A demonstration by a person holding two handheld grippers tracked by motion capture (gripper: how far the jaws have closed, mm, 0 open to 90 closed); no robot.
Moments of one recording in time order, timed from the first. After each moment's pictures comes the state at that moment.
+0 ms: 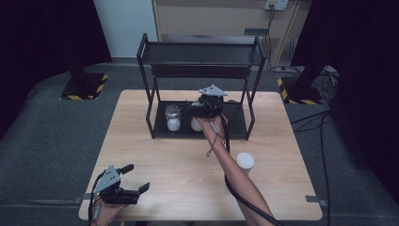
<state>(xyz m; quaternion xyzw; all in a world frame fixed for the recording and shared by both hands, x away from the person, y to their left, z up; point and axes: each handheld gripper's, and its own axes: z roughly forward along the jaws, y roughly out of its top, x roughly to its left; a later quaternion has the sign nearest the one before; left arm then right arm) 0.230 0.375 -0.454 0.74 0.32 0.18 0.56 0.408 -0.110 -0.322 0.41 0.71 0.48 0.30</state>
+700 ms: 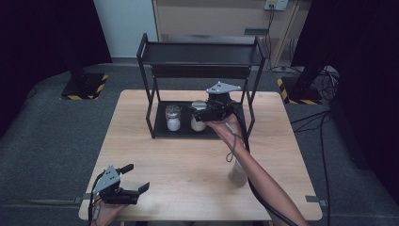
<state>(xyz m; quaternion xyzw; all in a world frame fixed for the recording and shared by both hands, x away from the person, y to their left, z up) 0.230 0.377 -0.455 0.74 0.32 0.18 0.56 0.382 -0.161 -0.261 0.33 0.77 0.49 0.24</state>
